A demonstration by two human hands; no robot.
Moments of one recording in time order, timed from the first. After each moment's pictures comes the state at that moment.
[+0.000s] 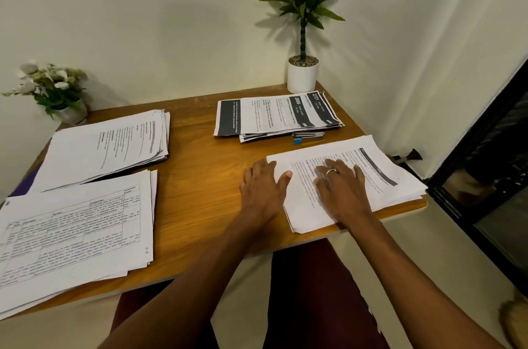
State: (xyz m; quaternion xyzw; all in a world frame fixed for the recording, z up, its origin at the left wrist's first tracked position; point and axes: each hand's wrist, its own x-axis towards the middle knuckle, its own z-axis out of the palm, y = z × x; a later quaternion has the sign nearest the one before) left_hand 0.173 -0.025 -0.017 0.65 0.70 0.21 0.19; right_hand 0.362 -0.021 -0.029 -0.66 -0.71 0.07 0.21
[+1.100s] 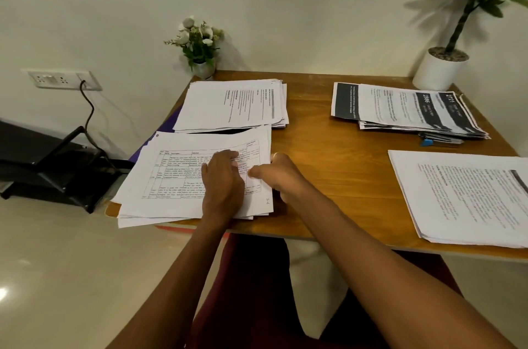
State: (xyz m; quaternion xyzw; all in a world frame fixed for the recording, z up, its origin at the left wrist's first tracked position) left_hand -0.109 -0.137 -0.056 0.46 0.78 0.43 0.03; right_hand 0.010 -0.077 0.003 -0.53 -0.59 0.58 0.17
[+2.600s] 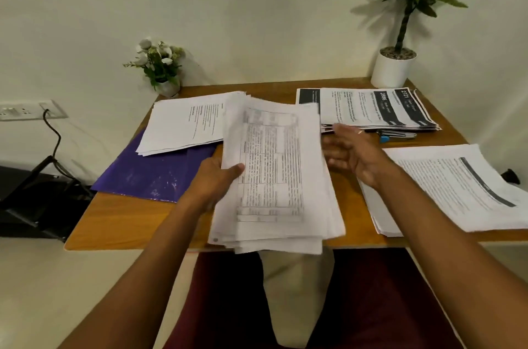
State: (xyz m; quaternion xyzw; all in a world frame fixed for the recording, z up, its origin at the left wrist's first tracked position) left_hand -0.070 -0.102 0.010 0.43 0.66 0.46 0.41; right_hand 0.222 0.021 0.035 -0.44 -0.45 0.67 0.39
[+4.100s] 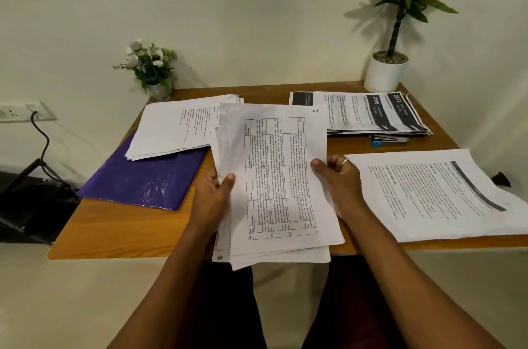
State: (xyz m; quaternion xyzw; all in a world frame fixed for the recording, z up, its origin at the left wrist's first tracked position) left_hand -0.036 -0.116 -0.020 0.41 0.63 0.58 0.32; right_hand 0.204 -0.010 -0.025 -0.44 -0.44 0.60 0.51
